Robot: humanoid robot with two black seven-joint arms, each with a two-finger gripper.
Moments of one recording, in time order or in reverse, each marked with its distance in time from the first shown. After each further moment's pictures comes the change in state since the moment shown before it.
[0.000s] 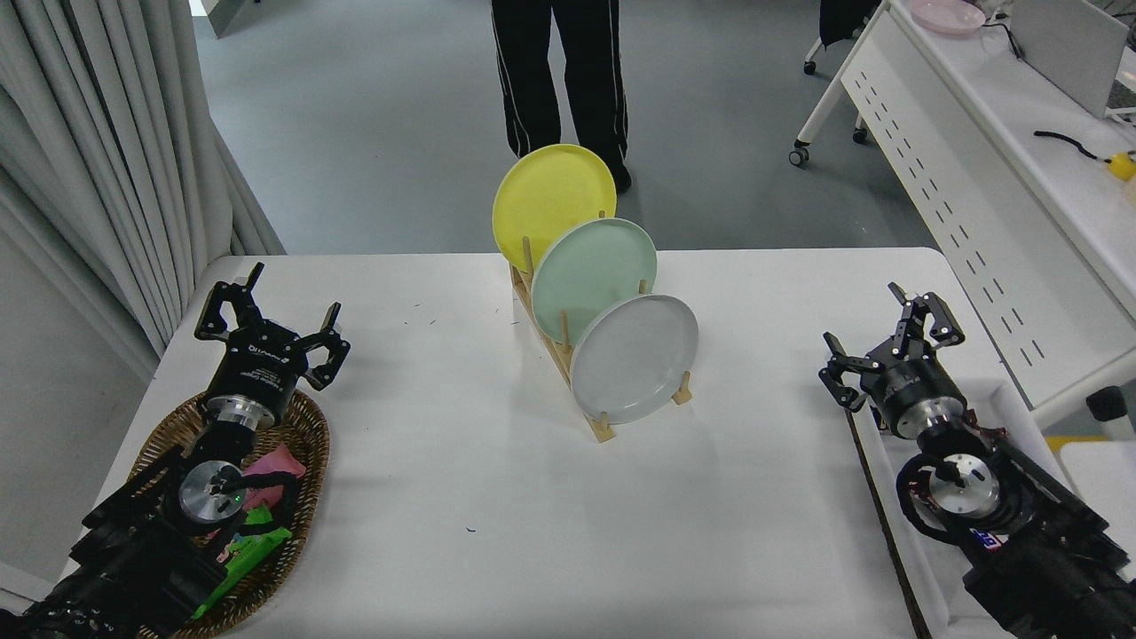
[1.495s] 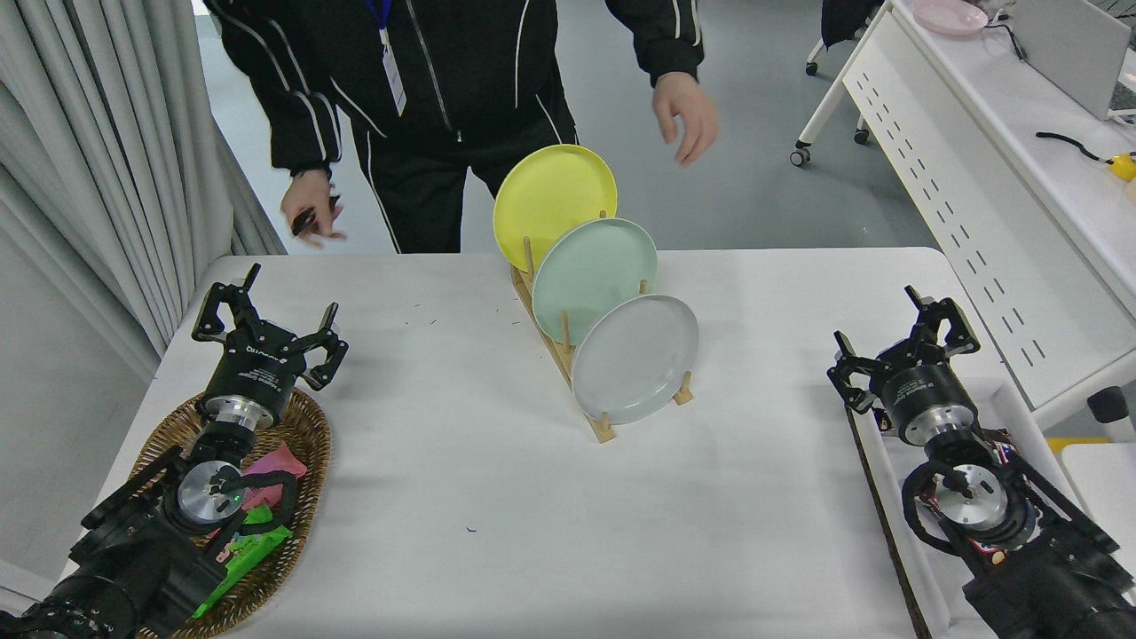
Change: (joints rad) left arm 0.003 -0.002 -0.014 0.000 0.000 -0.001 0.003; right arm -0.127 0.070 0.327 0.032 -0.009 0.011 0.007
